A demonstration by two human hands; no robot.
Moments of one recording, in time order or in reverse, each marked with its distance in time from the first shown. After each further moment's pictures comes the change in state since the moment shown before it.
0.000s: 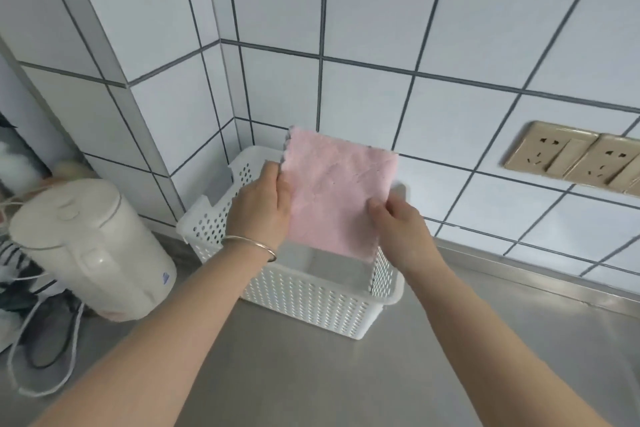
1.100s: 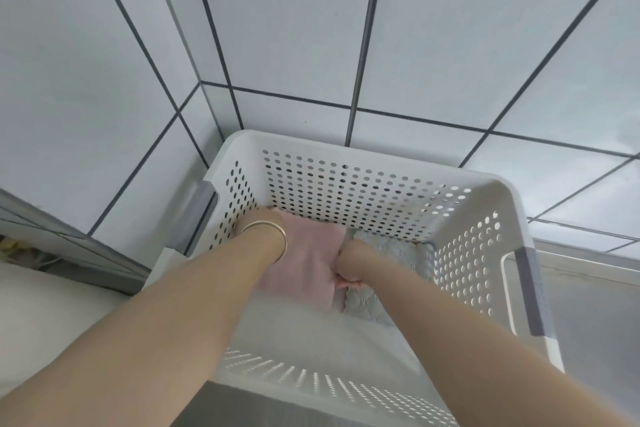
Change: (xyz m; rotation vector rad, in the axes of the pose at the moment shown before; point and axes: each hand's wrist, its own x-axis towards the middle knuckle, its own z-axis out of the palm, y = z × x) left_hand 0.134 -0.153 0.166 0.757 -1.029 -0.439; right_hand 0.176 0.114 0.192 -0.335 -0.594 0.685
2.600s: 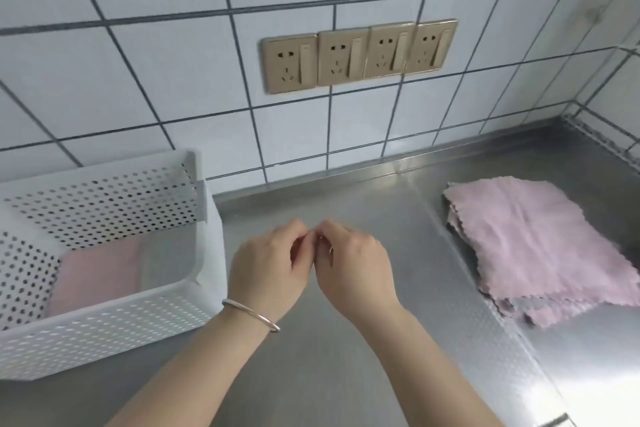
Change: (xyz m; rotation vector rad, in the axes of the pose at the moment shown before) left_hand -0.332 0.172 0.109 -0.486 0.860 1.203; right_hand -0.284 0.280 -0.043 -0.039 1.339 -0.426
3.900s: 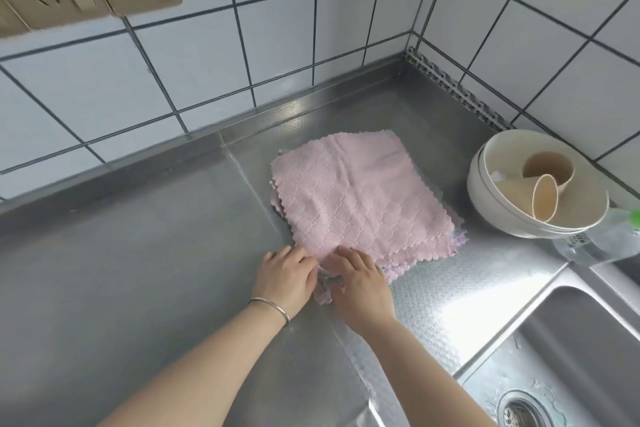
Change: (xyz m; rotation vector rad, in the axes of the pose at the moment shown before) left_hand -0.003 0.193 0.345 0.176 -0.474 0.356; right_hand -0.103 0.383 -0.077 -0.151 -0.428 0.420
